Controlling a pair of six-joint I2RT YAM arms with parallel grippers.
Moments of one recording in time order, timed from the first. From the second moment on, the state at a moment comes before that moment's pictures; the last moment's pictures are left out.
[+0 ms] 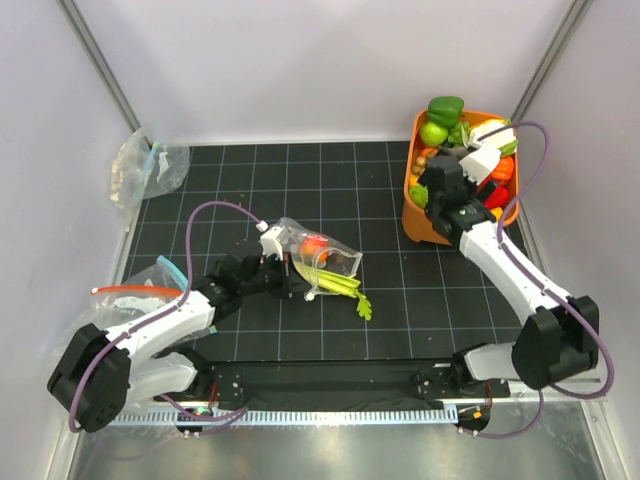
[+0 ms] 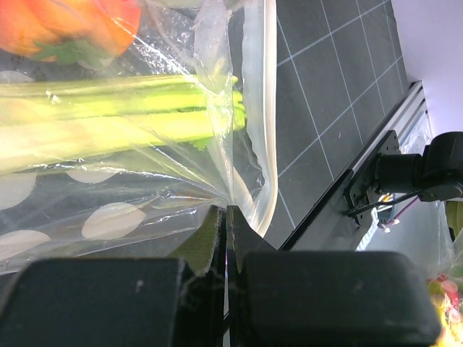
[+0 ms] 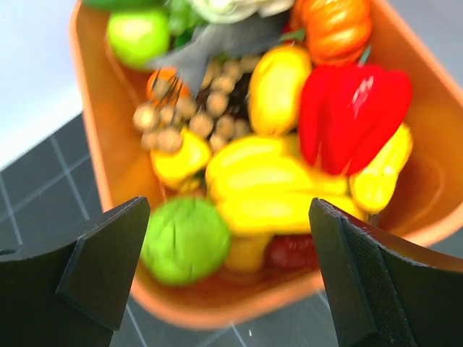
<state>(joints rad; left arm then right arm) -0.64 1.12 0.51 0.08 0.36 -0.61 0.35 1.30 1.04 -0.22 0.81 0.59</state>
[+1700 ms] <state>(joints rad) -0.64 1.11 0.51 0.06 0.36 -0.61 0.08 1.30 1.15 -0.21 0.66 0.65</state>
